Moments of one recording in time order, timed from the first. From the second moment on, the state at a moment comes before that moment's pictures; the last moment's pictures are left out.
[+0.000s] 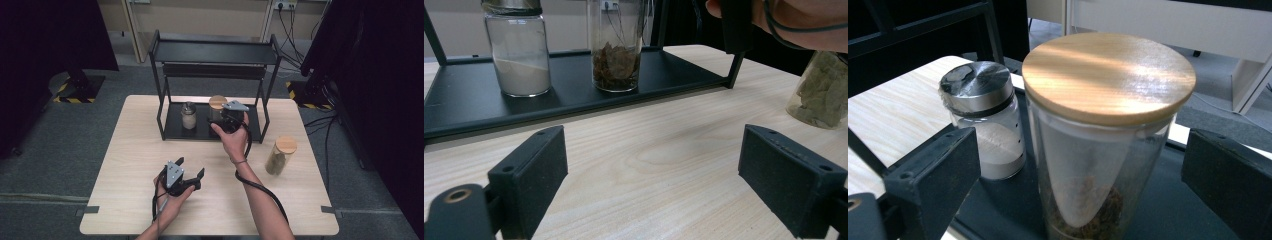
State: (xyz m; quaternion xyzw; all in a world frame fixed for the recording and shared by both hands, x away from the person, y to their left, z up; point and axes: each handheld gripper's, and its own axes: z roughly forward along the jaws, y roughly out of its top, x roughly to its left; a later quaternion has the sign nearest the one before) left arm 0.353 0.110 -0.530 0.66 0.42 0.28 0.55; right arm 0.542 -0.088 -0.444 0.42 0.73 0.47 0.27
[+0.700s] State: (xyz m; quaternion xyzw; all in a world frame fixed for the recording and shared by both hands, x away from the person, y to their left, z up) left arm 0.353 0.110 -0.530 0.66 0.42 0.28 0.55; right arm 0.521 -0.099 -0.443 0.41 0.74 0.48 0.24
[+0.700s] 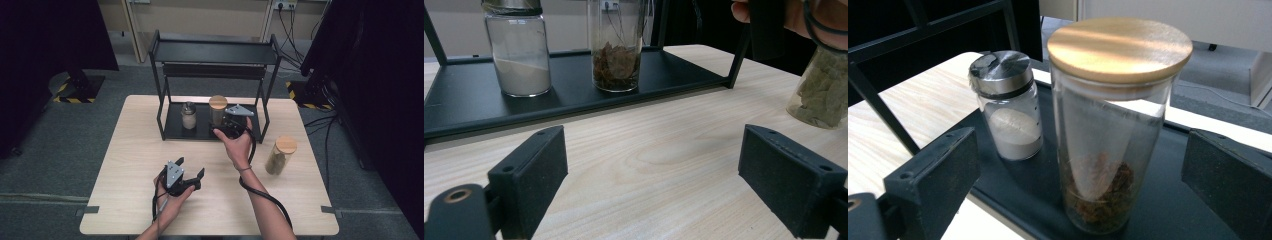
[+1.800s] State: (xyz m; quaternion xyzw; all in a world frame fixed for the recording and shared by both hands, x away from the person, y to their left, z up) left arm 0.353 0.109 -0.530 0.66 0.42 0.28 0.55; right arm 0.495 -0.111 -0.455 0.41 0.74 0.48 0.23
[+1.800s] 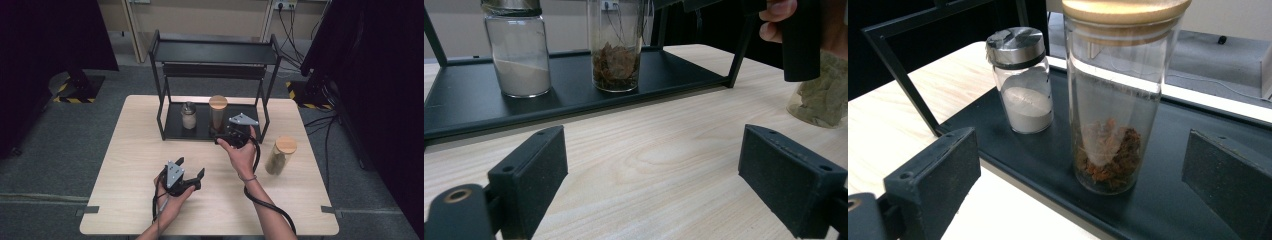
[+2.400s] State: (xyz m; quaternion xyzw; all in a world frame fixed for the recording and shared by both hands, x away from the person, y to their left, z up) left arm 0.353 0.109 -0.530 0.66 0.42 0.28 0.55; right arm 0.481 -0.119 -0.466 0.41 0.74 0.48 0.22
